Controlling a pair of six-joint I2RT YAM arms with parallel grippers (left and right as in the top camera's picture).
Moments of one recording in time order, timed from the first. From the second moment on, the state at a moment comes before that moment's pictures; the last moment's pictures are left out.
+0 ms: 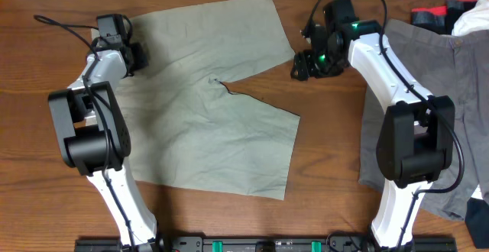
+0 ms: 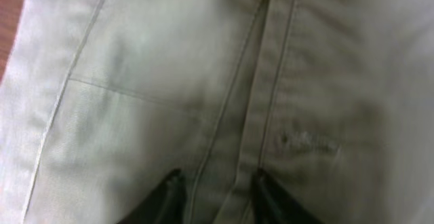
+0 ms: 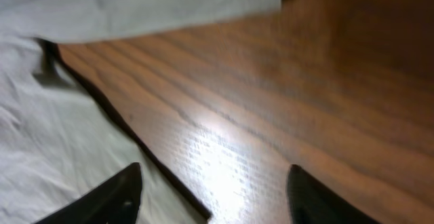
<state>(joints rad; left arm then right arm) 0.19 2.21 1.53 -0.38 -0.08 -0.18 0.21 2.09 1.68 -0.92 -0.34 0.01</state>
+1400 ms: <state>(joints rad) 0.87 1.50 0.93 -0.89 0.07 -0.41 0.16 1.86 1.60 -0.98 -0.34 0.00</state>
